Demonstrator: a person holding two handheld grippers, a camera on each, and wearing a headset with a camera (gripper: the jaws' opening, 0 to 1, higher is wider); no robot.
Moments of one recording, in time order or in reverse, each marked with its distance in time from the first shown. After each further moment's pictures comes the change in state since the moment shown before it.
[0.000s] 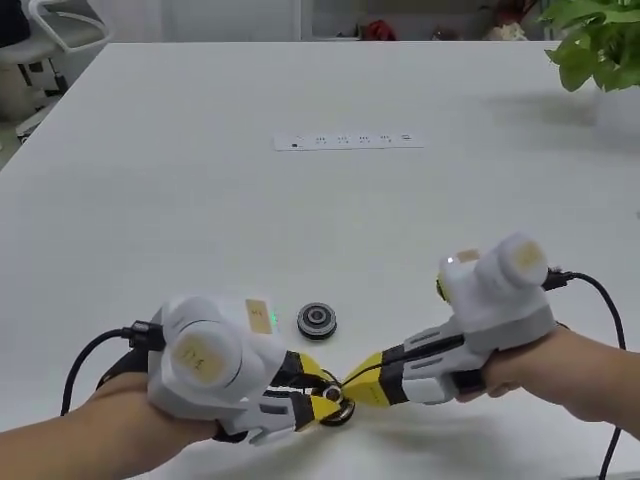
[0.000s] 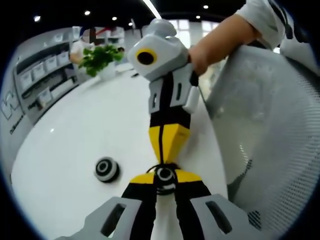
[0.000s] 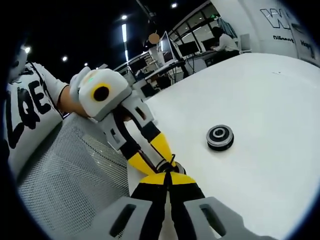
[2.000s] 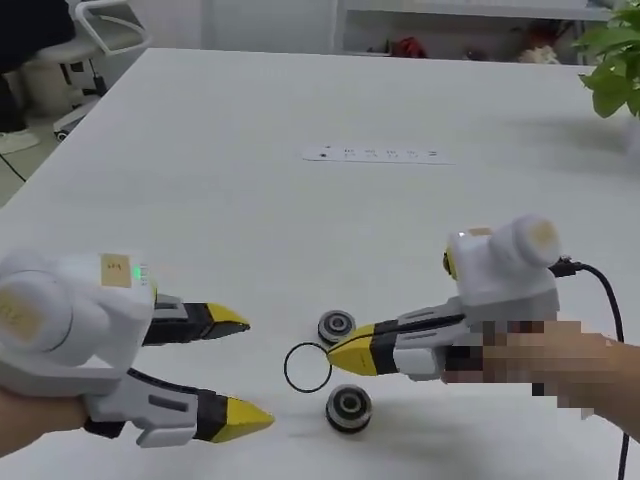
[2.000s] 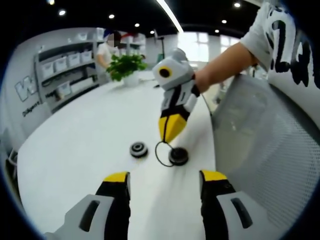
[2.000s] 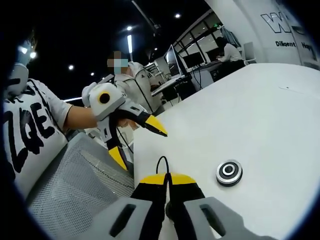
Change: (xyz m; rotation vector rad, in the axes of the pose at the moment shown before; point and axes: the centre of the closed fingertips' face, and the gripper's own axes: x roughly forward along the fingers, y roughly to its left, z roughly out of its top) left arm -0.102 0.017 -0.008 -0.138 -0.094 0.112; right arm 0.016 0.018 0.055 -0.007 -0.098 0.056
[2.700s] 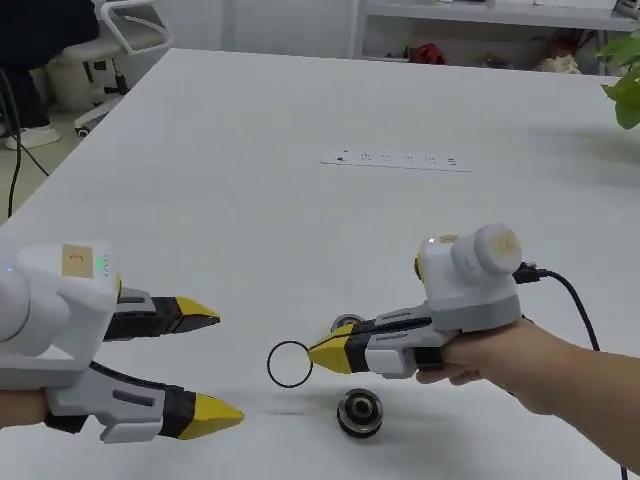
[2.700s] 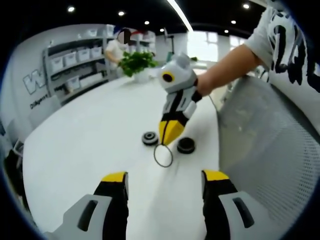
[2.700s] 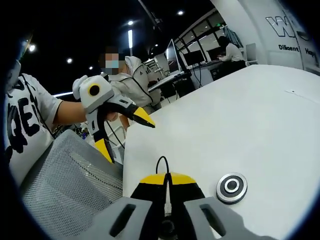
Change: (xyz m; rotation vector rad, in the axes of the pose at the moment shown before) left arm -0.029 0.014 -0.017 -0.051 0.017 0.067; right arm 0.035 -0.016 0.001 -0.044 0.030 -0.030
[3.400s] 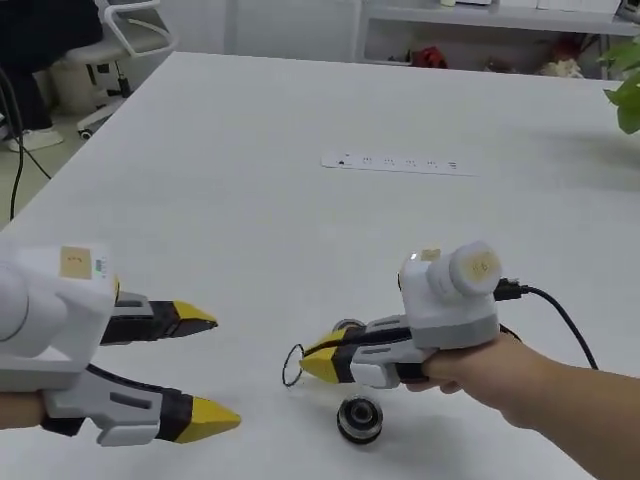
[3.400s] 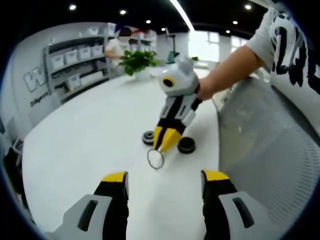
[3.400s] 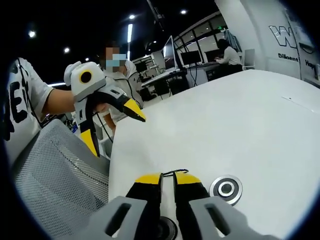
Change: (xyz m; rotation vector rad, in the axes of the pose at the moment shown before) left arm 0.002 0.001 0.001 -0.012 0.007 -0.004; right arm 0.008 -0.014 -0.007 -0.064 0.017 -0.083
